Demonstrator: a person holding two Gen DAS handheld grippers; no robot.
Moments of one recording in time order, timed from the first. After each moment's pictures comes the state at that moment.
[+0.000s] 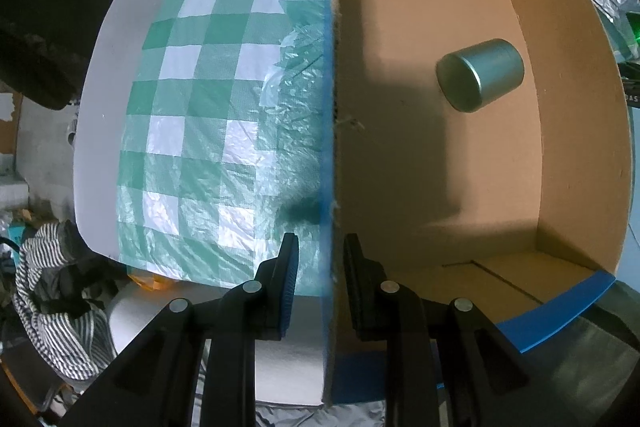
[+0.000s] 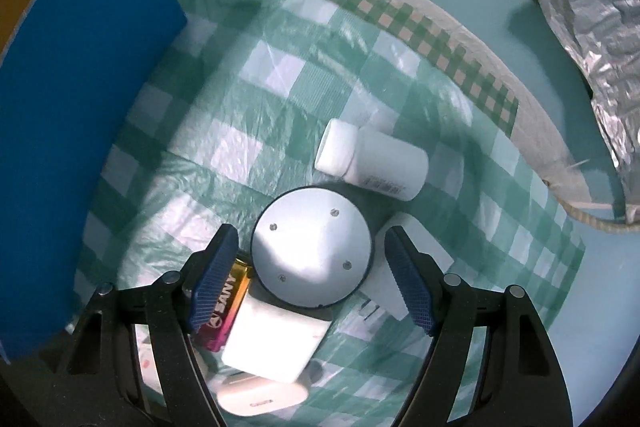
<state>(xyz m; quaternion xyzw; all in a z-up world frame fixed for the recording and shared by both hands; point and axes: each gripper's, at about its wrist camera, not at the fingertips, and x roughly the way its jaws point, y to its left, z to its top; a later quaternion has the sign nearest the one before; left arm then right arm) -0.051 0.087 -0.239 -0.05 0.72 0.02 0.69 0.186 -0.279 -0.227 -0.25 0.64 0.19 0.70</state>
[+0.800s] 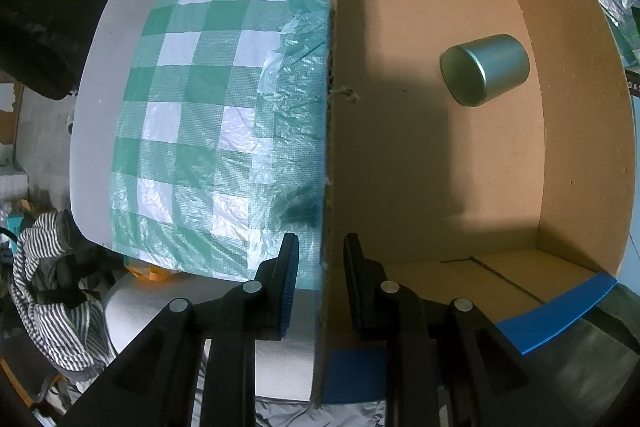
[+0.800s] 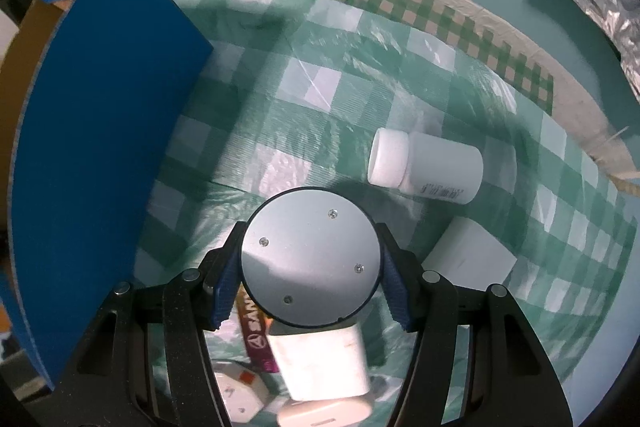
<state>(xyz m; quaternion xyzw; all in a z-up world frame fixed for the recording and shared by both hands) -0.051 0.088 -0.243 -0.05 0.73 0.03 0.69 0.190 -0.280 -0.224 -0.13 0.66 0.22 0.71</state>
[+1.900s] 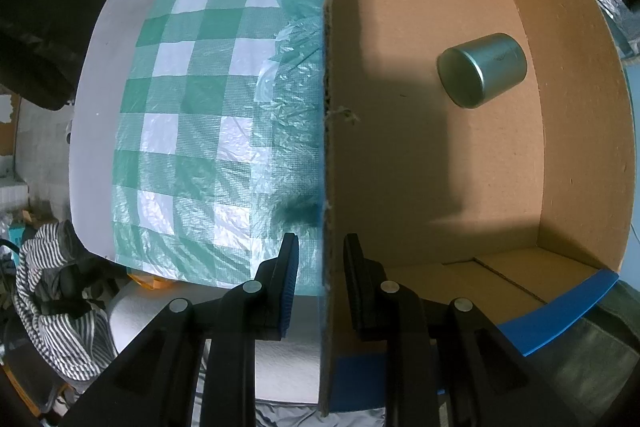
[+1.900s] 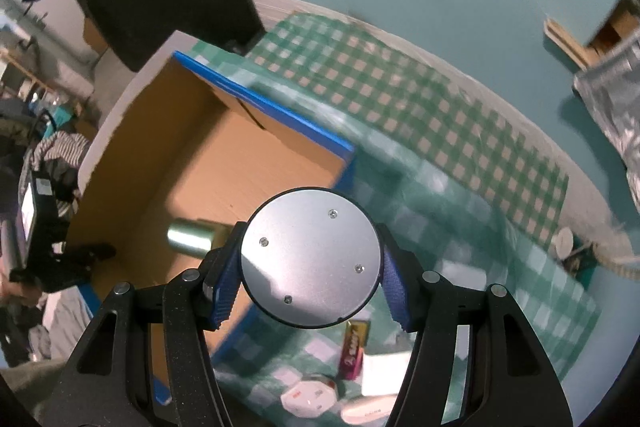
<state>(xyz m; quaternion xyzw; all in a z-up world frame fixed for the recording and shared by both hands) -0.043 0.086 -0.240 -0.04 0.72 0.02 0.69 0.190 -0.180 -0.107 -0.15 0.58 0.33 0.73</state>
